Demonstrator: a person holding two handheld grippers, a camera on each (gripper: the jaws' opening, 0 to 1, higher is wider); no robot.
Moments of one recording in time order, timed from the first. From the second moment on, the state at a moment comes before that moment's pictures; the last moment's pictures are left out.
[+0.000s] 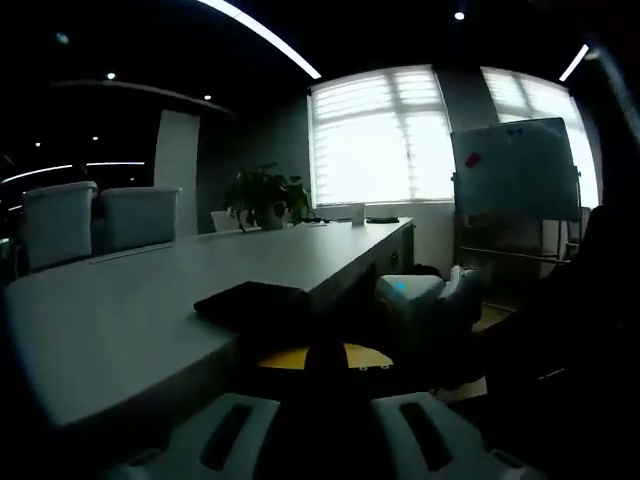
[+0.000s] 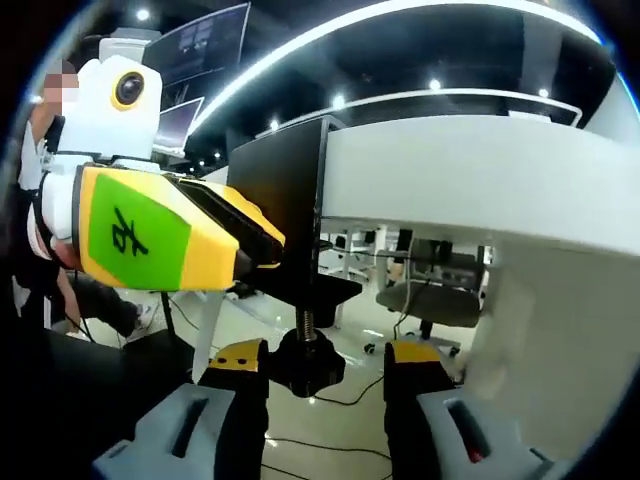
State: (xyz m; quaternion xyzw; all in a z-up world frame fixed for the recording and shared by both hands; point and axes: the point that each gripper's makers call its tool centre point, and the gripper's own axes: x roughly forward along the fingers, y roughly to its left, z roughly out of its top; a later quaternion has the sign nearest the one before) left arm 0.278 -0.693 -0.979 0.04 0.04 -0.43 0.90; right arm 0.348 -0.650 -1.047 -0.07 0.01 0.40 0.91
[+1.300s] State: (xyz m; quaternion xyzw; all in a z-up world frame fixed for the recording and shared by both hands) left arm 0.228 -0.606 -0.981 0.04 0.09 -0.33 0.94; right arm 0.289 -0.746 -1.034 -0.08 0.09 0.36 0.92
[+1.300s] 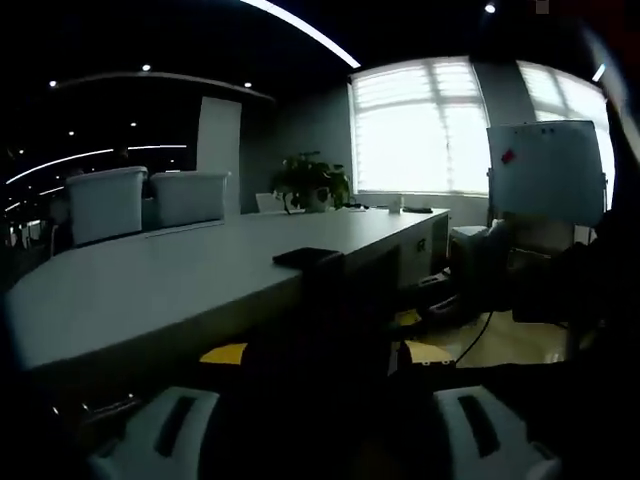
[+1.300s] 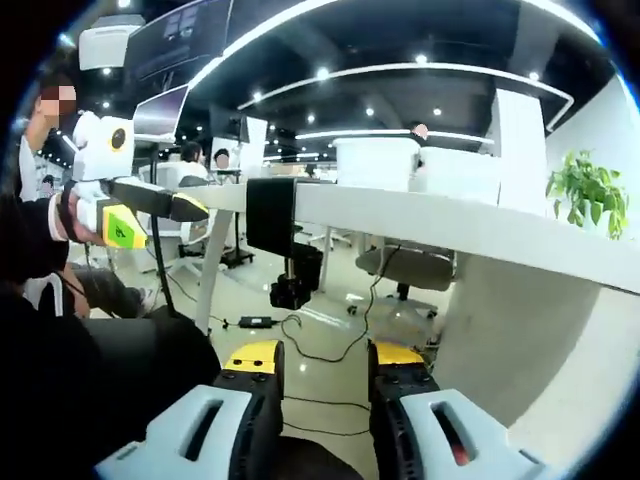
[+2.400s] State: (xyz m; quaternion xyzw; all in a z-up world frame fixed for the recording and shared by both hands) left arm 0.120 -0.472 -0.968 0.00 0.16 -0.18 0.97; right arm 0.197 -0.826 -0.993 -0.16 0.15 0.32 0.92
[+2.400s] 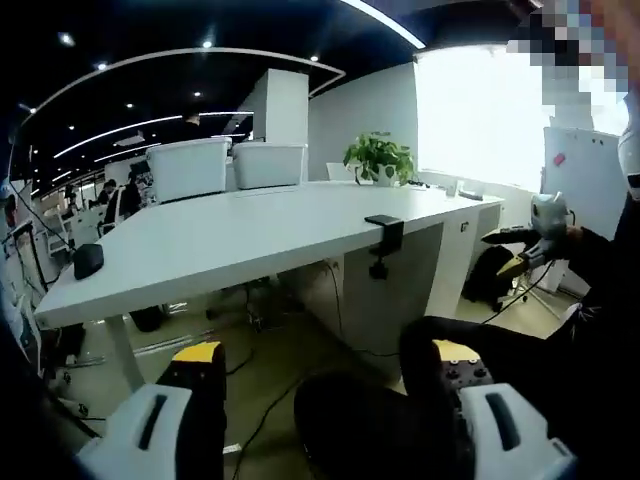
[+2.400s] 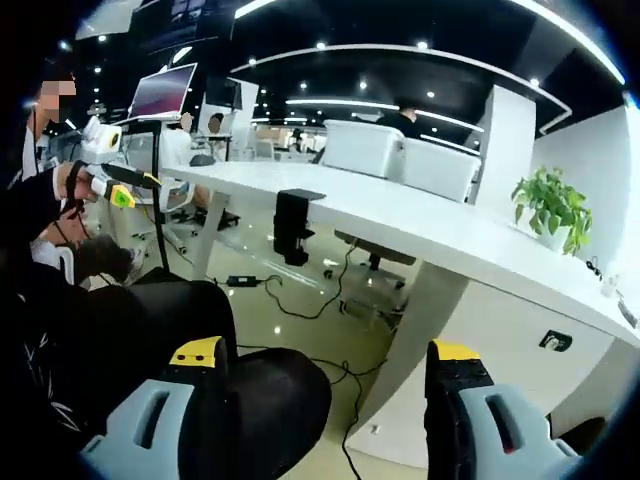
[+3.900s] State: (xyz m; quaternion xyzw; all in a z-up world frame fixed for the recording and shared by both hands) left arm 0.053 -0.417 -0.915 0.02 0.18 -0.11 0.98; right arm 0.167 -0.878 -0.957 -0.21 0.17 0.28 0.92
